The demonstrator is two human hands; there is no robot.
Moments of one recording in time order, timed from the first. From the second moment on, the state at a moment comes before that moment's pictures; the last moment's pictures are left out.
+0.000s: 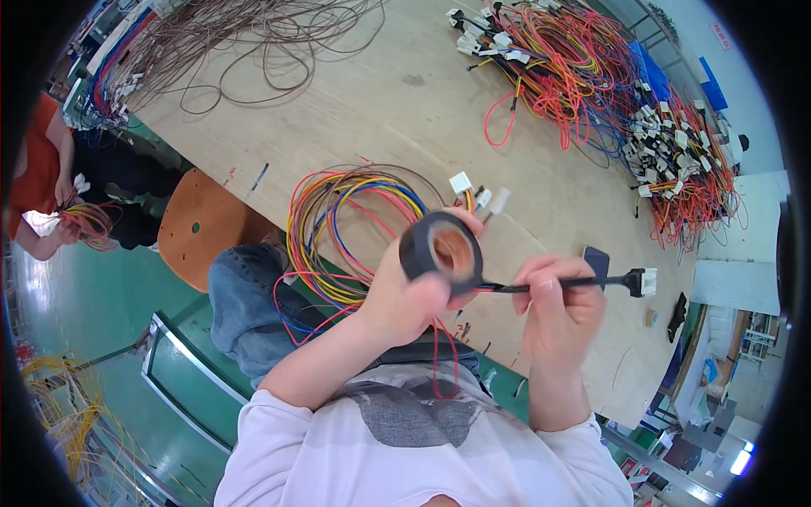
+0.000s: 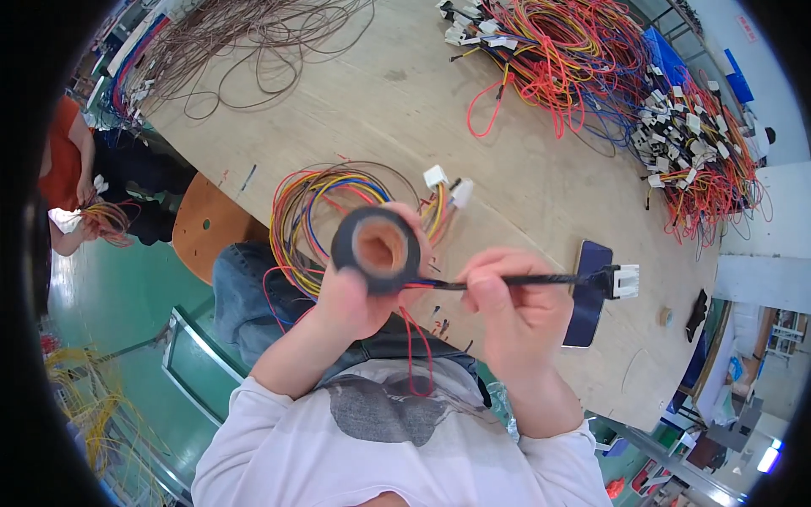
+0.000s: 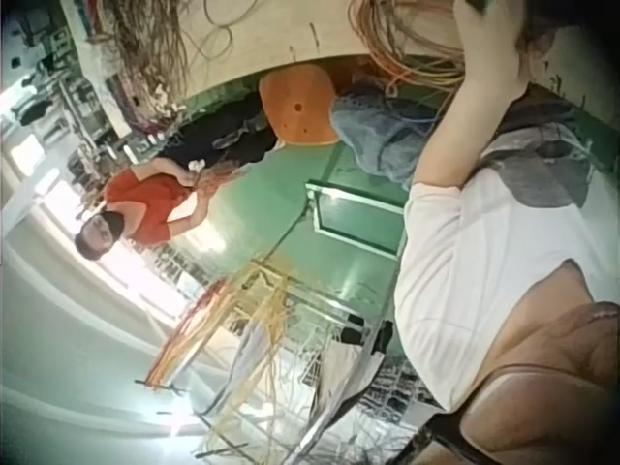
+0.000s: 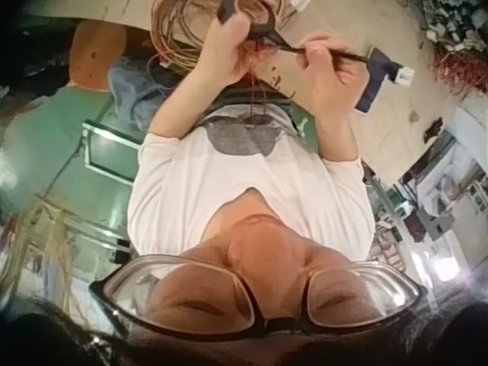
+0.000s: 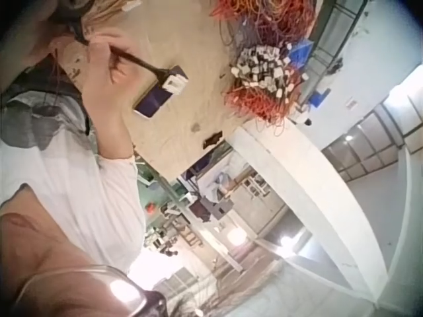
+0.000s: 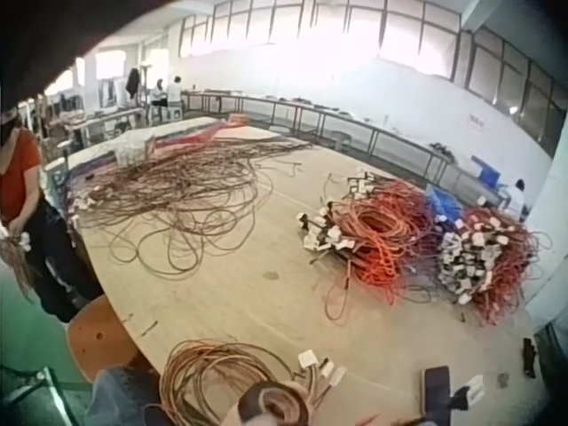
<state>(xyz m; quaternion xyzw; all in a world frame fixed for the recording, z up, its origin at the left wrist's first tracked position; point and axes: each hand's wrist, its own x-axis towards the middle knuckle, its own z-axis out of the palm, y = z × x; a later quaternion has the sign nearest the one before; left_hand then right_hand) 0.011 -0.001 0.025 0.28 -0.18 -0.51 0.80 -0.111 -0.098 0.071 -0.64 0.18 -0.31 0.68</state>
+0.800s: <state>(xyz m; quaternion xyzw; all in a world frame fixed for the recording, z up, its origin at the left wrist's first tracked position) 0.023 0.020 0.026 0.31 -0.36 -0.42 0.77 -0.111 -0.100 0.082 -0.61 0.19 -0.35 0.69</state>
